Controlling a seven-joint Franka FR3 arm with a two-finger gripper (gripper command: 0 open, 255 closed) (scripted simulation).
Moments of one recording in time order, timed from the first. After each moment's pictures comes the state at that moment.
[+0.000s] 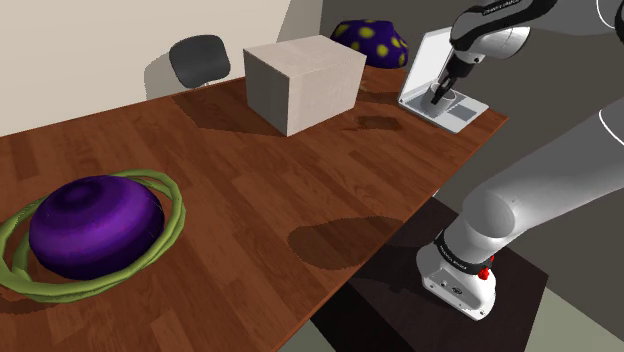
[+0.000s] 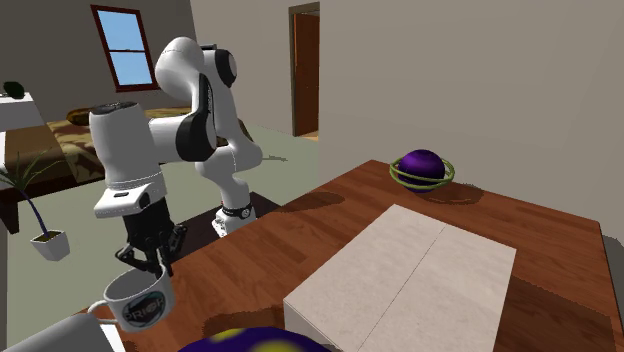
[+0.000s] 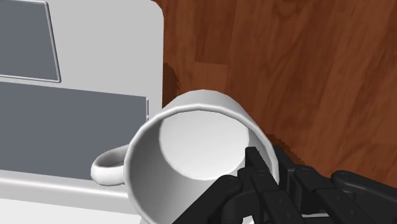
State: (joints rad) arm -0.25 -0.22 -0.59 -2.31 -0.06 2.26 -0.94
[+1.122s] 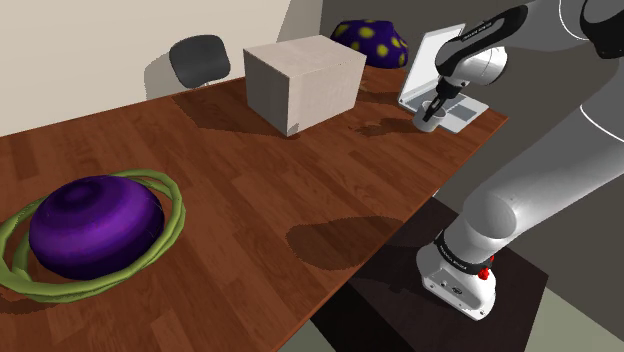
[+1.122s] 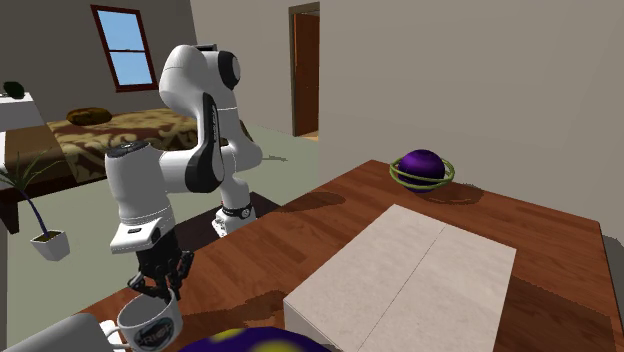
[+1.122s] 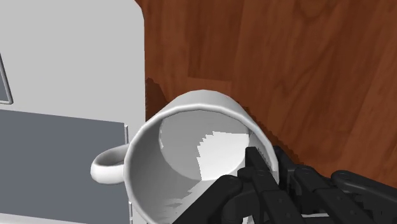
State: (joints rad) arm -0.23 -0.11 -0.63 -2.41 0.03 2.46 -1.02
